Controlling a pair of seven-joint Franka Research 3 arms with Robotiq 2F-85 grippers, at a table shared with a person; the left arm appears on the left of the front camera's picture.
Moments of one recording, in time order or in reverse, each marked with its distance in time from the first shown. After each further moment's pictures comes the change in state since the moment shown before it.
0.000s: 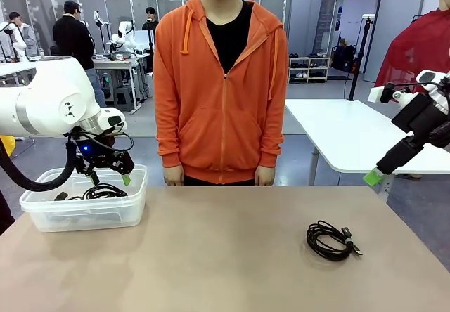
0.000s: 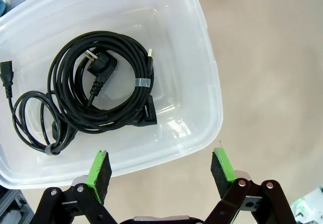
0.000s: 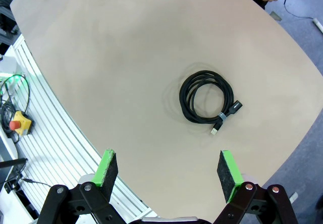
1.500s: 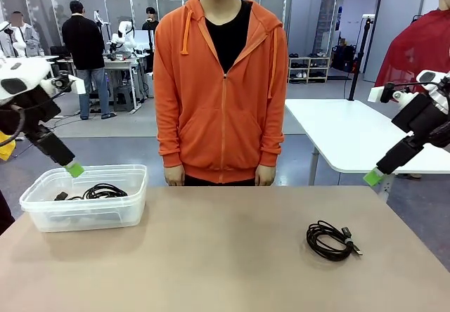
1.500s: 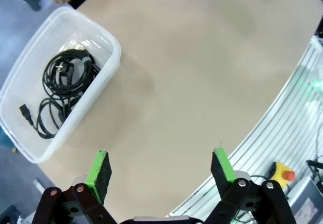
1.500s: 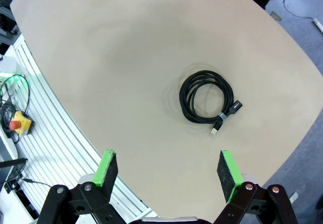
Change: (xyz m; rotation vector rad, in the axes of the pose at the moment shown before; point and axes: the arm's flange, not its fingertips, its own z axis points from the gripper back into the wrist) left arm -0.172 -0.006 0.169 -0.126 -0.214 -0.641; right arm 0.000 0.000 0.000 0.000 0.000 0.000
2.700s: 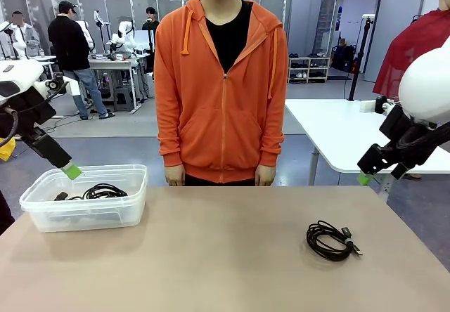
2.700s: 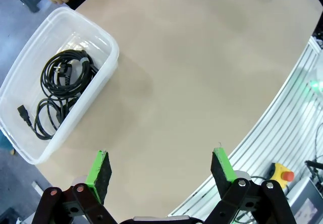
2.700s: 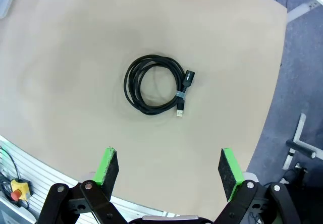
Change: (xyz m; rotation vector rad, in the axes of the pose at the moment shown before) left arm -0.003 0.000 -0.001 -0.009 -0.011 -0.001; right arm 0.016 -0.022 -0.034 -0.273 0.086 -0.422
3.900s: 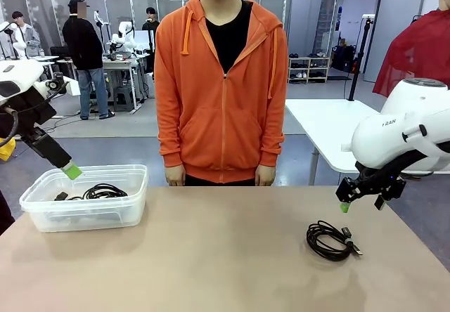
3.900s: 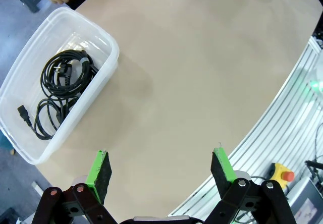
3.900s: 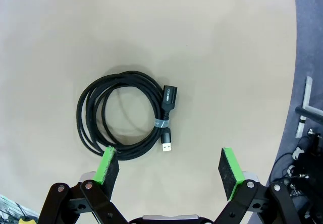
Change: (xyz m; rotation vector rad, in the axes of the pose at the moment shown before) left arm 0.000 0.000 0.000 0.000 0.000 0.000; right arm 0.028 -0.024 -0.134 -0.082 0.121 -0.193
